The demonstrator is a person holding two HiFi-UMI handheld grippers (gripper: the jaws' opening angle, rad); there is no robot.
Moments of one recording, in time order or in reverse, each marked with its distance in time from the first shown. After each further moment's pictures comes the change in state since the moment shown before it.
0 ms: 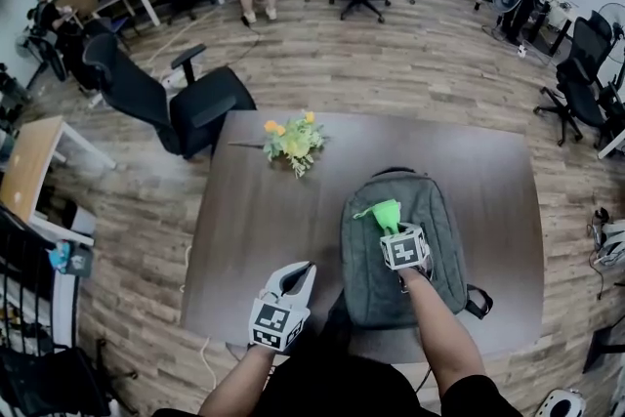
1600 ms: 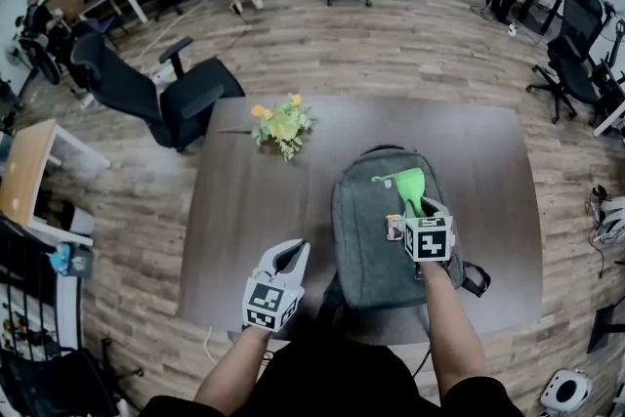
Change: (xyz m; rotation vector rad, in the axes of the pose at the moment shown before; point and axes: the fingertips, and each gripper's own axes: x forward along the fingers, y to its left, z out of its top) left arm 0.007 -0.003 0.007 0.055 0.013 -0.009; right arm -0.091 -0.055 0.017 0.122 -0.206 -0.117
